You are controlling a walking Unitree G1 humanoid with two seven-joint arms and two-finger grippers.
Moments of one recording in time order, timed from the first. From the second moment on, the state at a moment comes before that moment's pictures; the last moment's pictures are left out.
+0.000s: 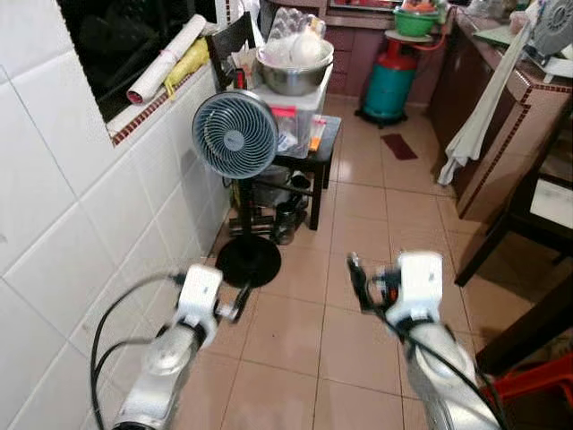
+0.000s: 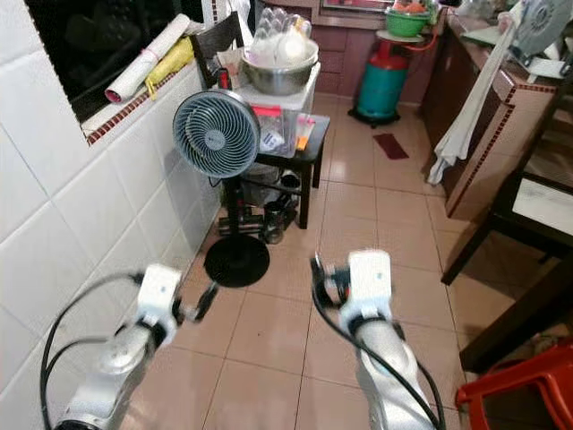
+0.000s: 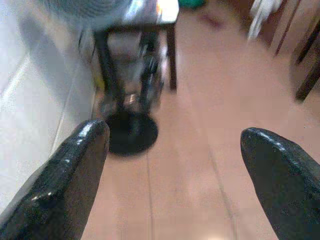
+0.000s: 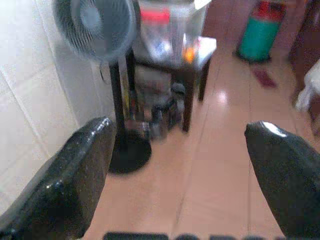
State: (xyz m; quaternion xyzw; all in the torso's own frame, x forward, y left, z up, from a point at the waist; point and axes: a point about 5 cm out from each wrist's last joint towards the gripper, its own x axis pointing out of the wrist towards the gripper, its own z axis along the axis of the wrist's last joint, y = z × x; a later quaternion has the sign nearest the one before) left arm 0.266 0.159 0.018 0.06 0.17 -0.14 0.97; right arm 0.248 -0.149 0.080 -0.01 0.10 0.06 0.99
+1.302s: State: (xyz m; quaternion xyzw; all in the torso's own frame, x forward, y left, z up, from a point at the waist) left arm 0.220 0.195 -0.057 0.03 0.38 -0.11 0.92; right arm 0.237 -0.184 -0.041 -0.02 0.29 0.01 0.96
